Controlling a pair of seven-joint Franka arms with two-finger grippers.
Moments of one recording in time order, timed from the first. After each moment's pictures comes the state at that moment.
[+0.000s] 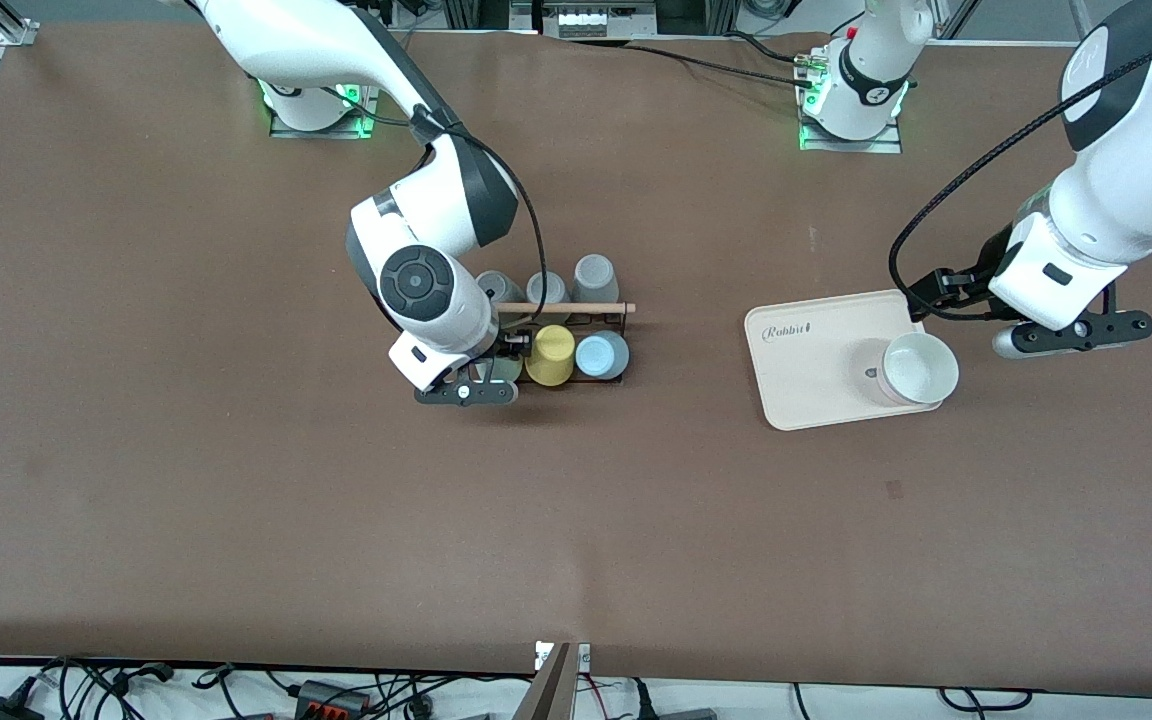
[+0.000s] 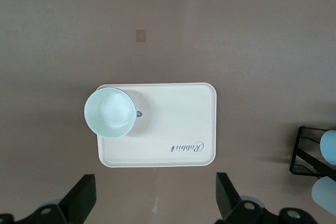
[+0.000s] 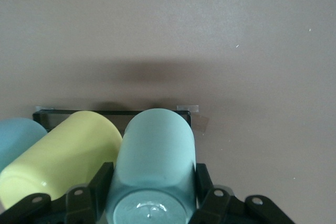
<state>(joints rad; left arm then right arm) 0.08 0.14 -0.25 -1.60 0.02 1.69 -0.32 0.59 0.65 -0.01 -1.41 0.13 1.98 0.52</state>
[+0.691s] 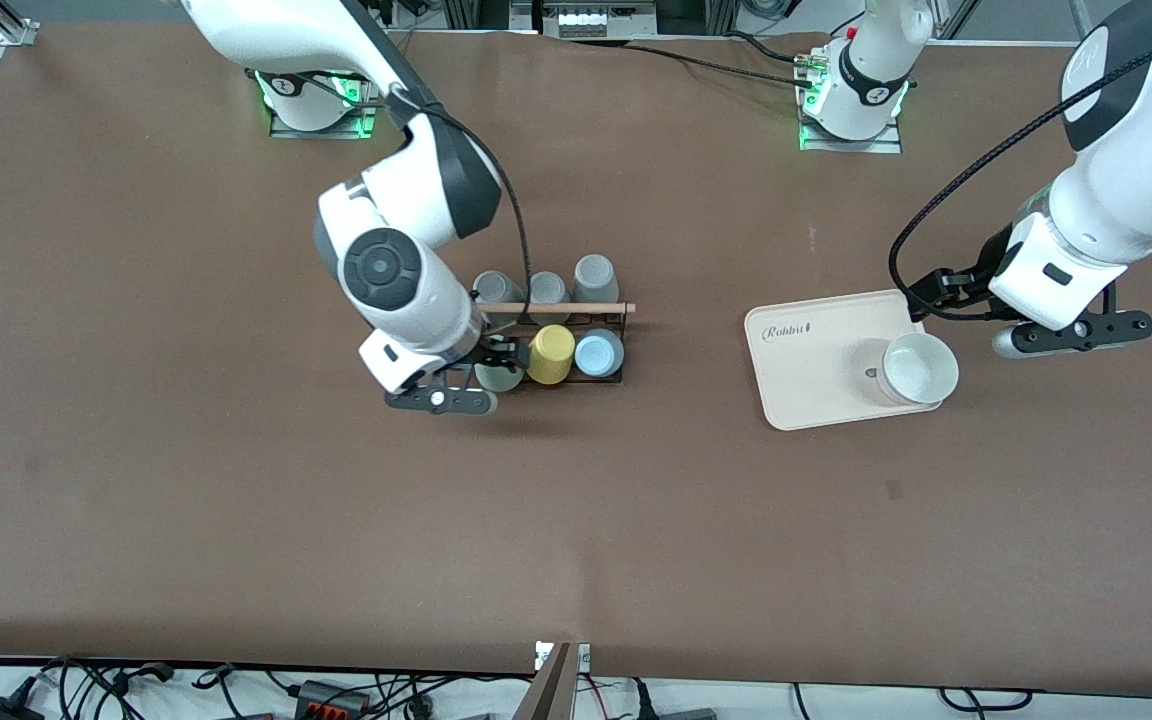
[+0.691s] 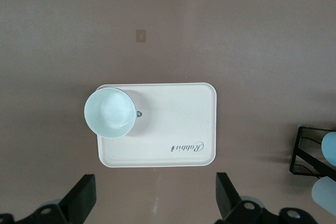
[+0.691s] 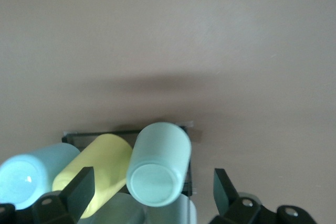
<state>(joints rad) 0.08 0.14 -0.25 -1.60 0.02 1.69 -0.32 0.56 0.61 -0.04 -1.29 0.12 1.90 0.59</state>
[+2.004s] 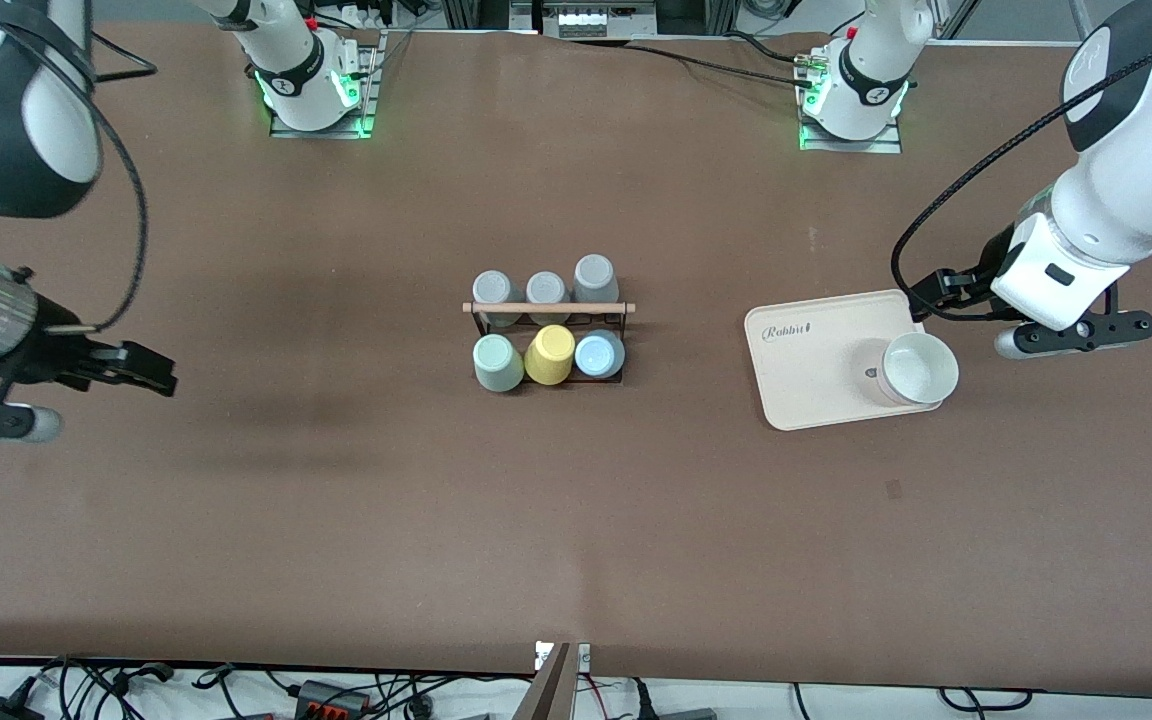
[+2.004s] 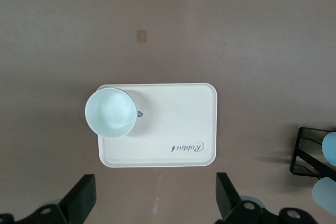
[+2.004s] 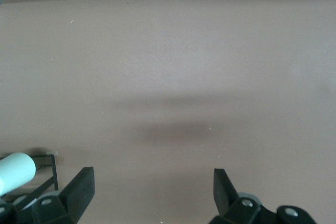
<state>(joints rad) 0.08 0.14 -0.25 -1.60 0.02 1.69 -0.32 0.22 0.40 -0.22 -1.19 0.09 1.64 0.06</state>
